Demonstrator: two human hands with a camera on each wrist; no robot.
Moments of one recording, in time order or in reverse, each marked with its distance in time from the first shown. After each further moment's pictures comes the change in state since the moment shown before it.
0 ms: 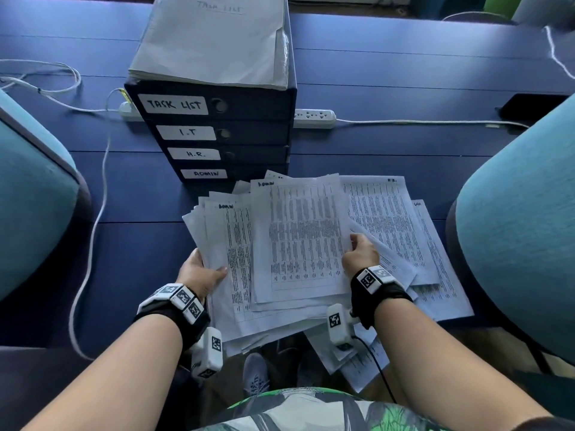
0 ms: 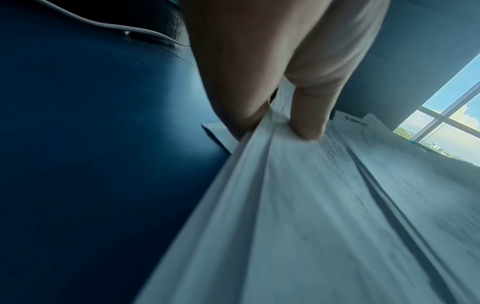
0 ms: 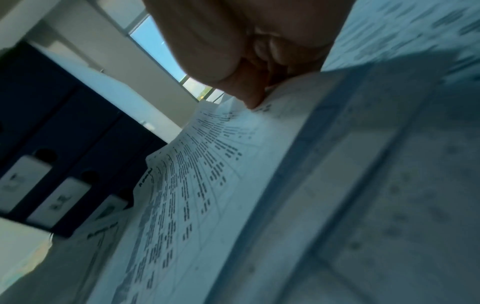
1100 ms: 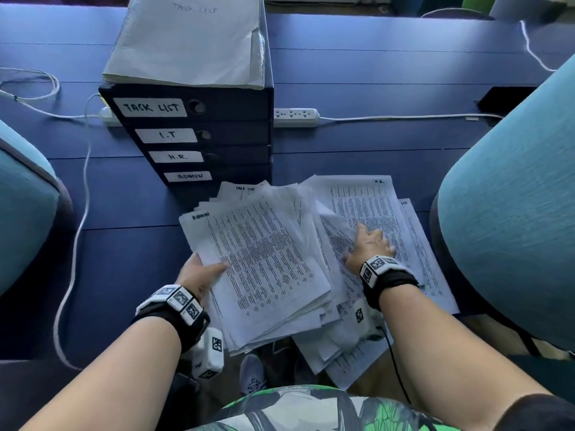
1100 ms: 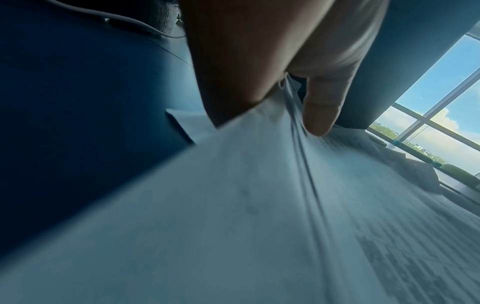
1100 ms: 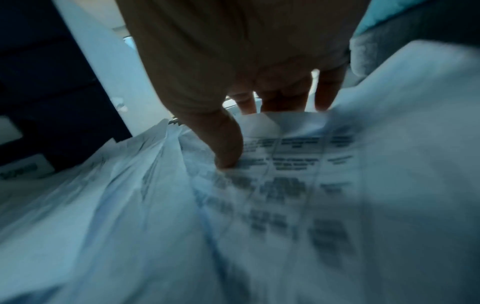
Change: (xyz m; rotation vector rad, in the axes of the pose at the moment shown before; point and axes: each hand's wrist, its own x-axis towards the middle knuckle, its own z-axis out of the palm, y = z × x) left_hand -0.011 0.011 0.024 -0.117 -0.084 -0.012; right_hand 0.022 0.028 -0.031 -0.634 -0.047 -0.029
